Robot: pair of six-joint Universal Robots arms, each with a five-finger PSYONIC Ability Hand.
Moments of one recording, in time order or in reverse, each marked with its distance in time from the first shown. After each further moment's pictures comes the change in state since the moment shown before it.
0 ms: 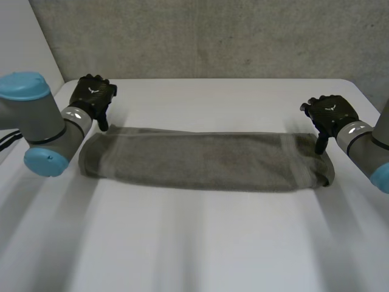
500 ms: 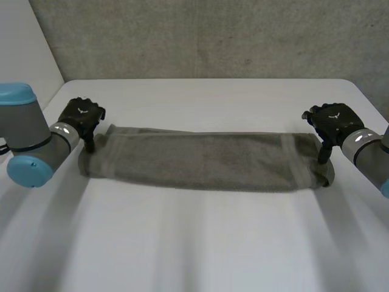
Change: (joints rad) left arm 0.073 -0.017 -0.059 -0.094 0.016 0.092; right arm -0.013 -0.093 0.138 0.004 -0.011 0.000; left_hand 0.000 0.002 0.000 0.000 0.059; right_hand -0.005 0.000 0.000 0.000 0.000
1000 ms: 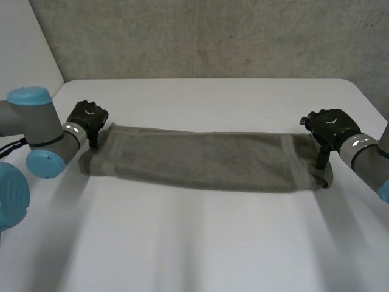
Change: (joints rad) left arm -0.001 -0.287 0.412 -0.137 -0.014 0.038; right arm -0.001 0.024 0.007 -0.001 -0.005 -0.006; left_hand 0.226 0.253 0.000 0.000 0.238; right_hand 0.000 -0.001 0.000 0.000 0.000
